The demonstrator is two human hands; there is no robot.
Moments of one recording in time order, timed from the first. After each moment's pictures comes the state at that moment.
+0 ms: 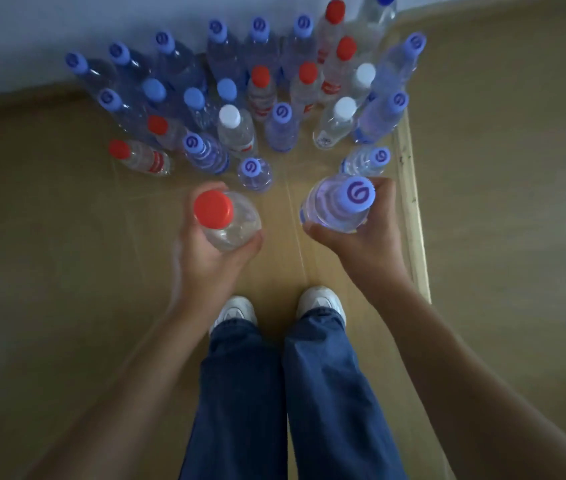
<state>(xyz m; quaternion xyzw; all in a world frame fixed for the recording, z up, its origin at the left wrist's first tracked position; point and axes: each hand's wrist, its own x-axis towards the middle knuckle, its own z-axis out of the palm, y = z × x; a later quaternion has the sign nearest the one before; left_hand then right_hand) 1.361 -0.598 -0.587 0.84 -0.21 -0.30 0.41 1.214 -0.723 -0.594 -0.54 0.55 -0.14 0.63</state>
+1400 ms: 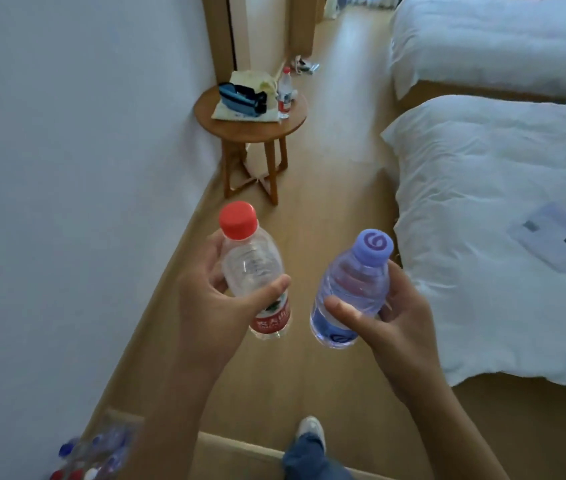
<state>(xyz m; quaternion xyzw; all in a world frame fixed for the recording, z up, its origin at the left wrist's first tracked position) 0.813 -0.871 0.090 0.37 -0.69 -0.47 0.41 0.651 -0.752 0.077 -0.37 0.64 -0.62 0.28</state>
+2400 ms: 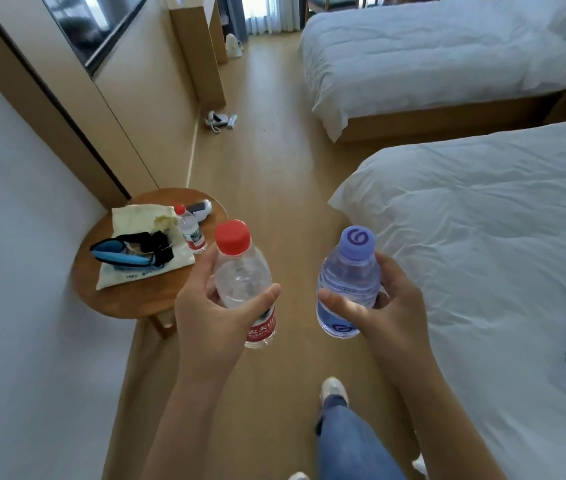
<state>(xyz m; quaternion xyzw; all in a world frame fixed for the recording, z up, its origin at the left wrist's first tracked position) 0.276 -1.333 0.107 0.32 -0.74 -0.48 0.35 0.143 -1.186 0.090 -0.25 0.70 -0.65 0.16</state>
